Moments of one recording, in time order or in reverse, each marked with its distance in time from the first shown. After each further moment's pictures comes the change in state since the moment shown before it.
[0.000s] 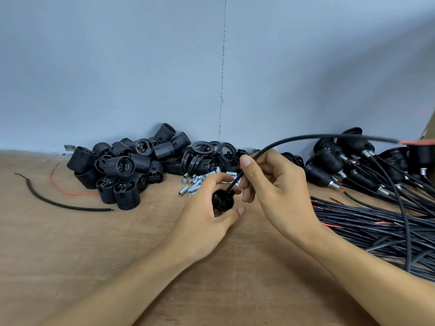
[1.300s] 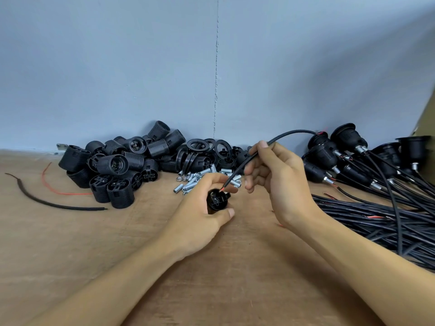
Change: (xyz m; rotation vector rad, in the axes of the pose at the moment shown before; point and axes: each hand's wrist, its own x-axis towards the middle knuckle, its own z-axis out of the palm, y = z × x) left_hand 0.000 0.003 -0.004 -0.004 -0.110 -0.100; right_hand 0.014 0.010 -0.007 0.443 0.061 0.244
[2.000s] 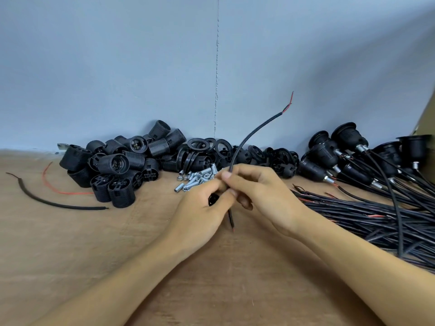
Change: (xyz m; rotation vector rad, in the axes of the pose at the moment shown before) left_hand 0.002 0.011 0.007 -0.009 0.052 0.040; right_hand -0.006 0.011 -0.002 -0.334 -0.352 0.148
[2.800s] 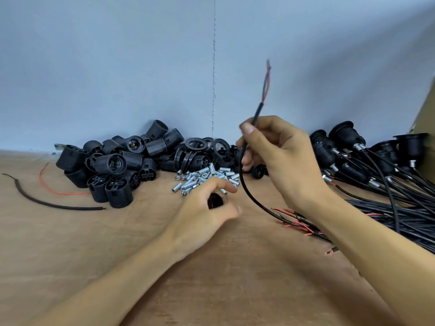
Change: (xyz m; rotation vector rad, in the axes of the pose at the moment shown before) left_hand -0.004 0.008 -0.004 -0.123 -0.095 -0.185; right_hand 0.008 -0.040 -0.015 0.131 0.294 -0.275
